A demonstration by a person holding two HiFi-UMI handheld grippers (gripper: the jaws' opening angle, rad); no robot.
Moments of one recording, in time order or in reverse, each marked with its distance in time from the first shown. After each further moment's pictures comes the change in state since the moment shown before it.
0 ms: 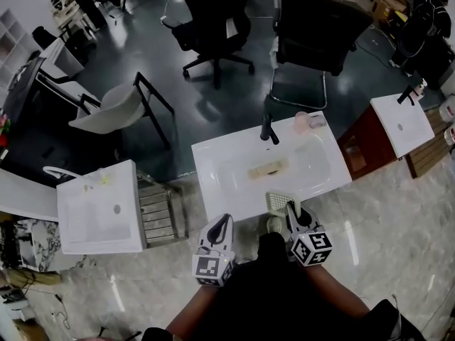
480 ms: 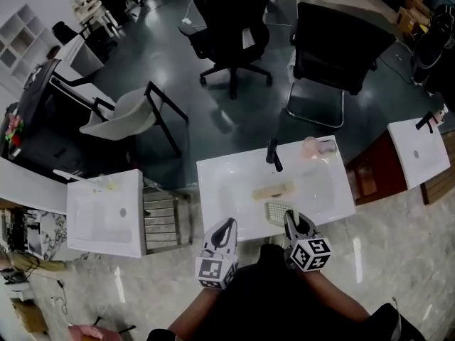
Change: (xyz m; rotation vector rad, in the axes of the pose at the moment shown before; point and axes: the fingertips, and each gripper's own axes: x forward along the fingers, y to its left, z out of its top) left arm 0.091 -0.009 0.038 0.011 0.021 0.102; right arm 0.069 -0.060 0.027 0.089 0.076 0.121
